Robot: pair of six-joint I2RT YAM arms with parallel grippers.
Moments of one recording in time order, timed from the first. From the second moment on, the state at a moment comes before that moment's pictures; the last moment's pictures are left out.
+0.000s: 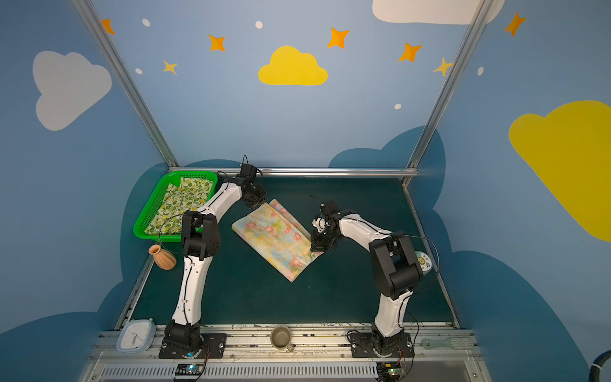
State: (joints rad) left arm -0.21 2.49 2.25 -0.81 0.18 -0.90; right arm 0.47 1.84 1.26 -0.75 -0.47 0.34
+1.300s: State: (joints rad) left arm -0.23 2.57 2.38 -0.82 0.21 -0.90; right arm 0.46 1.87 1.26 -0.80 -0.47 0.35
